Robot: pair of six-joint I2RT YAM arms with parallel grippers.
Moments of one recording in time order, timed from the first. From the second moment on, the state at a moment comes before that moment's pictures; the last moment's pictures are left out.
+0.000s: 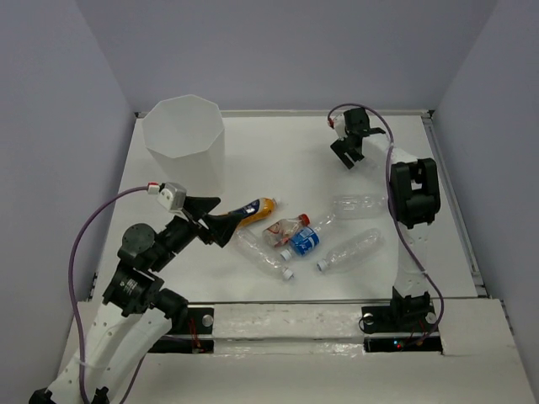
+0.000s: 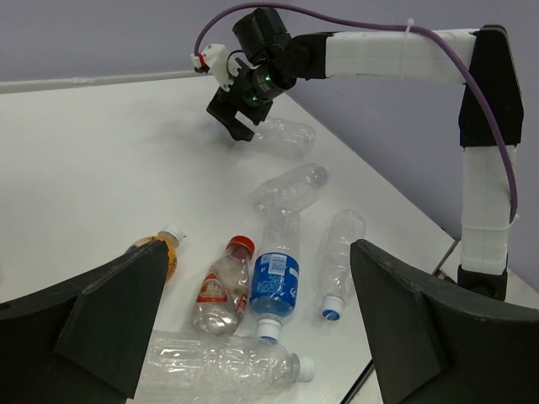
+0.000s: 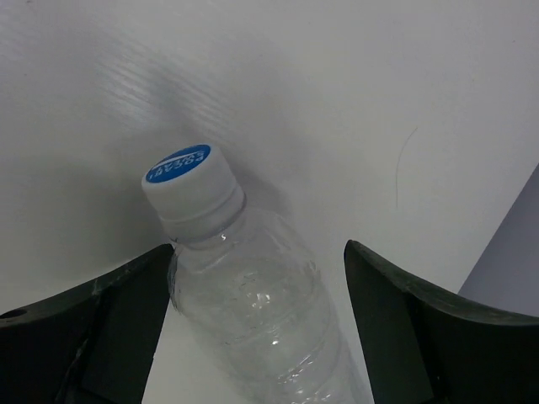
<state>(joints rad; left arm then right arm) -0.50 0.40 0.60 -0.13 0.26 -0.40 0.20 2.23 1.77 -0.48 0.32 -0.54</state>
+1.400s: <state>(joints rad) -0.42 0.30 0.70 -0.27 -0.22 -0.44 0.69 1.64 1.64 0.53 -0.04 0.16</state>
